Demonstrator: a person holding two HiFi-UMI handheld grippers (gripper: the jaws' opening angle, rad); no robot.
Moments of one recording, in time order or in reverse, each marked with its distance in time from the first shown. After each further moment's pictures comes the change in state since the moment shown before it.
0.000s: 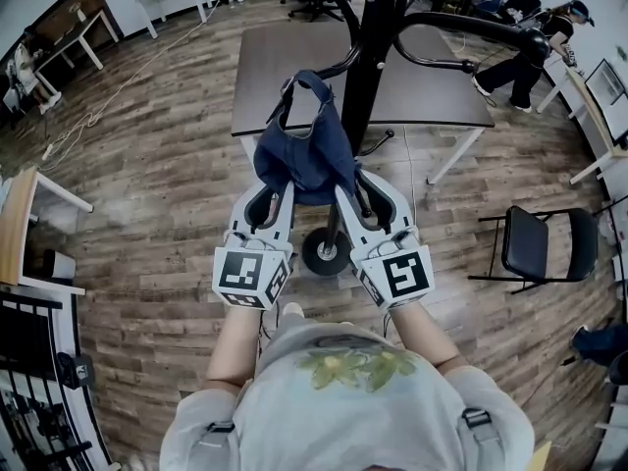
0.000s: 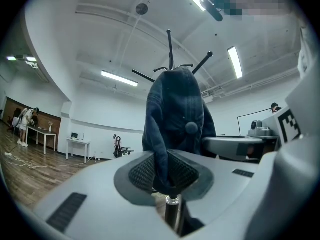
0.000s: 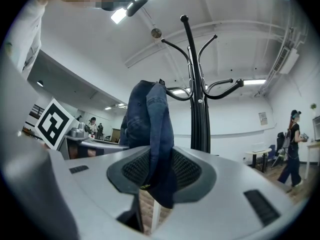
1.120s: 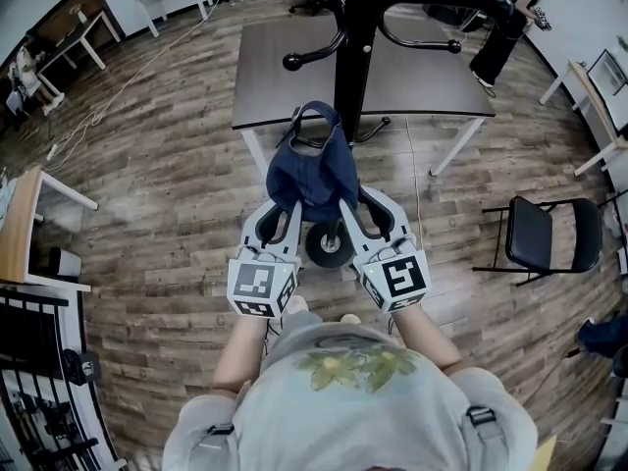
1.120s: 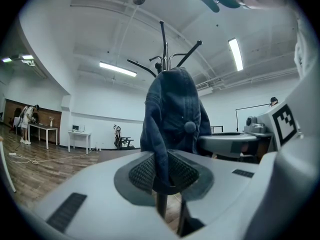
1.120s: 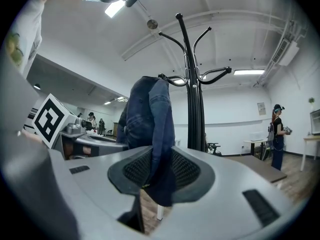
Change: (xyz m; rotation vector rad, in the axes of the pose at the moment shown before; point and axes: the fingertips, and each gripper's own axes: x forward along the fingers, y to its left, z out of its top) left arm -0.032 -0.034 -0.052 0.001 0.123 -0.001; right arm -0.043 0.008 -0.050 0.050 0.116 0.004
